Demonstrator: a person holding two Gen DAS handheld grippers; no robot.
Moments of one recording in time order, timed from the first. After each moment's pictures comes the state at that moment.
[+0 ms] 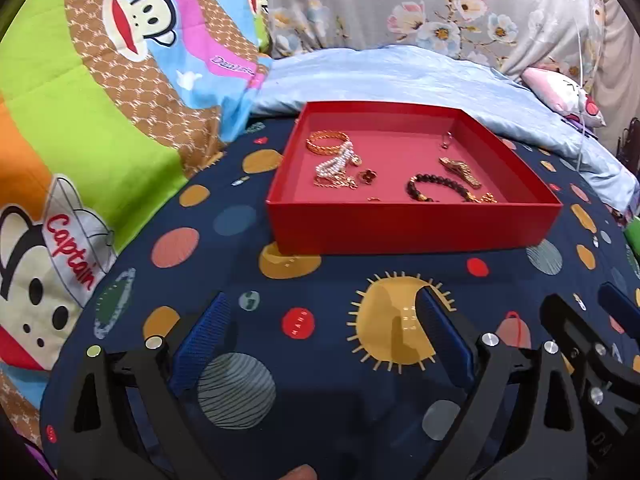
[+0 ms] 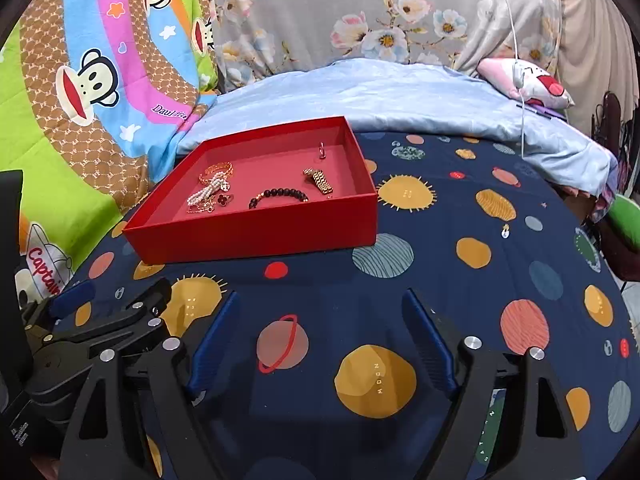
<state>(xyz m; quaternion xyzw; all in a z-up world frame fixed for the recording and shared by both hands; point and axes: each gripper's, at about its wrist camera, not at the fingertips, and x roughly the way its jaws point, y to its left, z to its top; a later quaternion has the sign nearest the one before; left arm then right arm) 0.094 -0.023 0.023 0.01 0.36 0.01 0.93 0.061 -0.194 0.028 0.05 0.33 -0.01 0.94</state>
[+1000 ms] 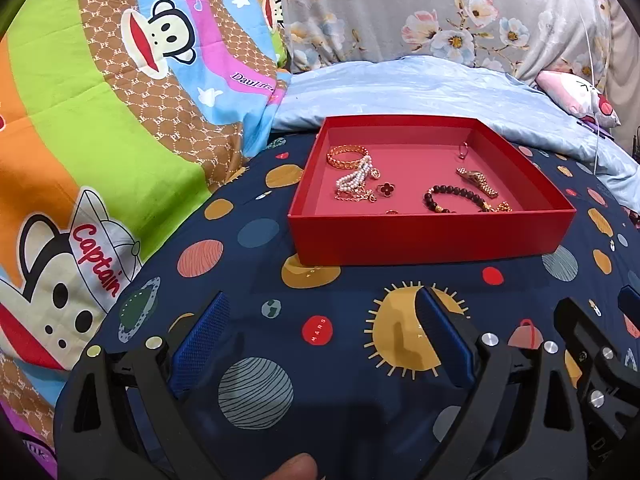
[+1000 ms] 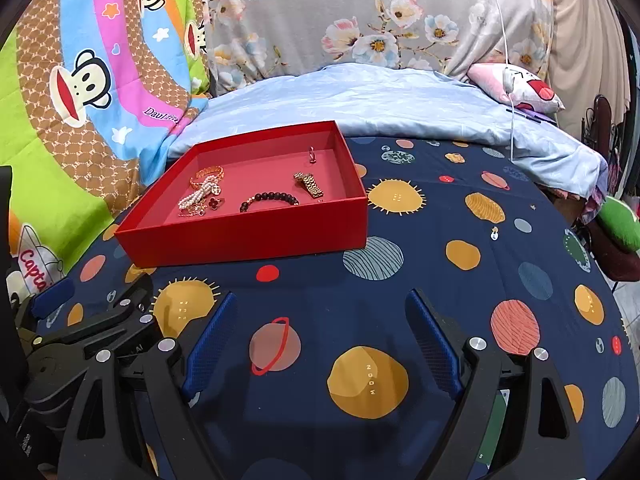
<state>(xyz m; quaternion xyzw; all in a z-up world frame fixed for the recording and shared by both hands) 0.087 -0.027 0.028 0.03 0.33 0.05 0.94 0.058 -0.193 0.030 0.05 0.33 -0.03 0.94</state>
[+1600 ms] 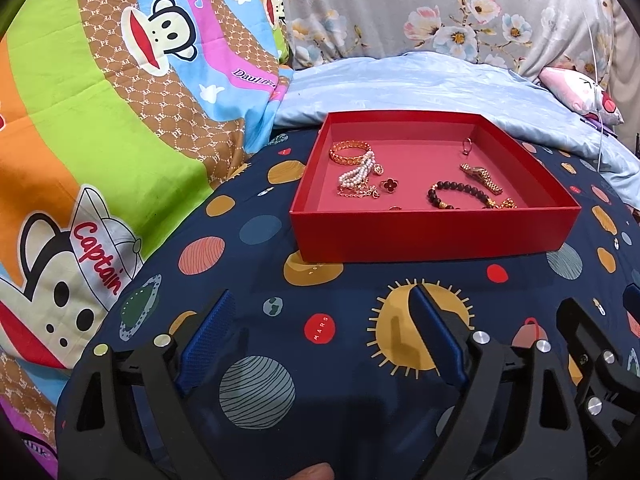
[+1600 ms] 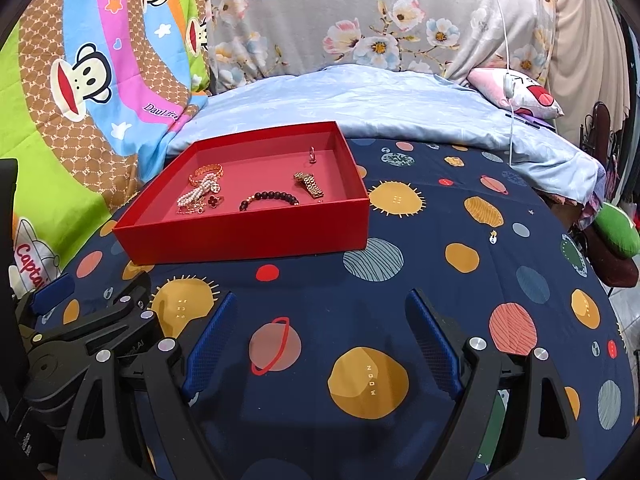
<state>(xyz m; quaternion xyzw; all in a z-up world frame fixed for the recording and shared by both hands) 0.090 -0.026 0.026 0.03 0.34 0.06 0.94 0.057 -0.193 0.028 0.04 0.33 -0.03 0.94</state>
